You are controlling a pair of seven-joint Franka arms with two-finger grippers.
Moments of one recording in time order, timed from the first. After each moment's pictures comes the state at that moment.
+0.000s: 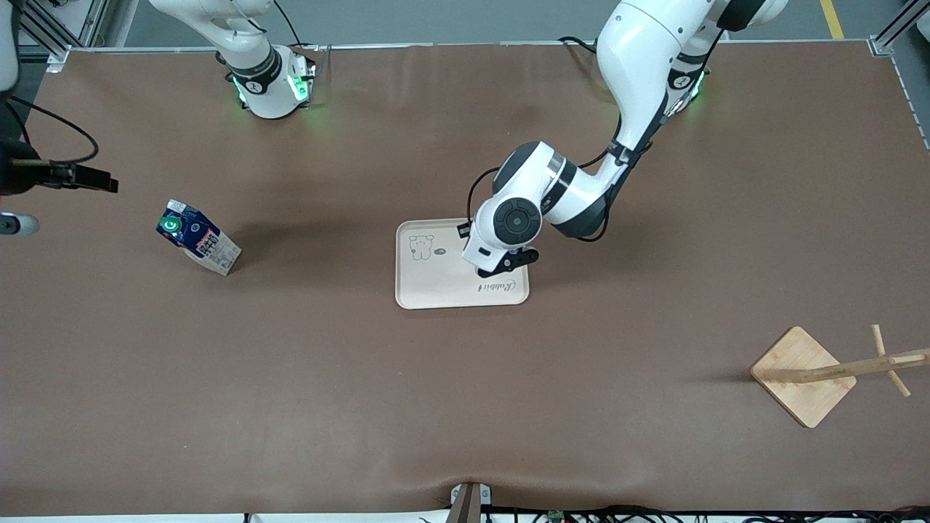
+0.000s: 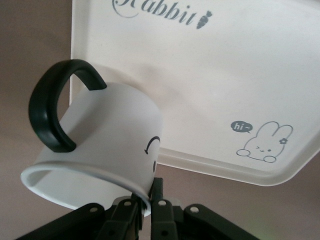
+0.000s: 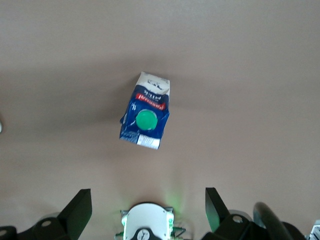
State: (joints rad) left arm -0.61 0.68 -0.14 -1.51 -0.31 1.93 -0.93; right arm -0.04 0.06 -0.11 -1.69 -0.03 1.44 -0.05
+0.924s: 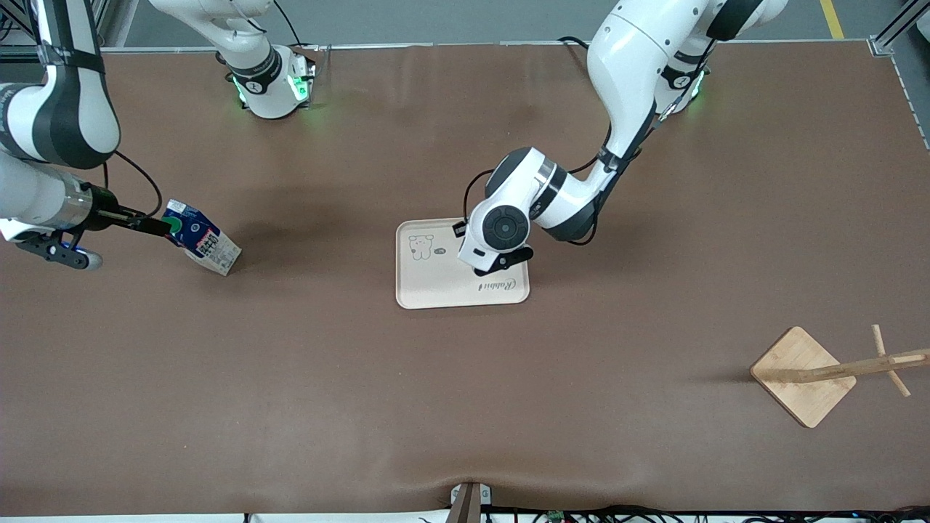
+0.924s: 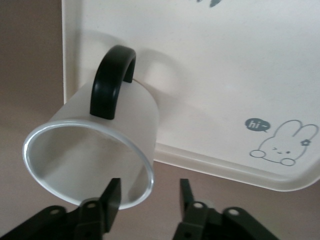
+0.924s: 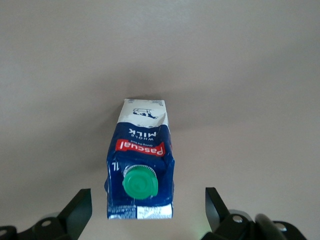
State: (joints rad) left arm -0.63 0.73 -0.14 -1.46 -0.31 1.90 -0.95; right arm -0.05 0.05 -0.11 -2.05 -0.03 1.85 0.25
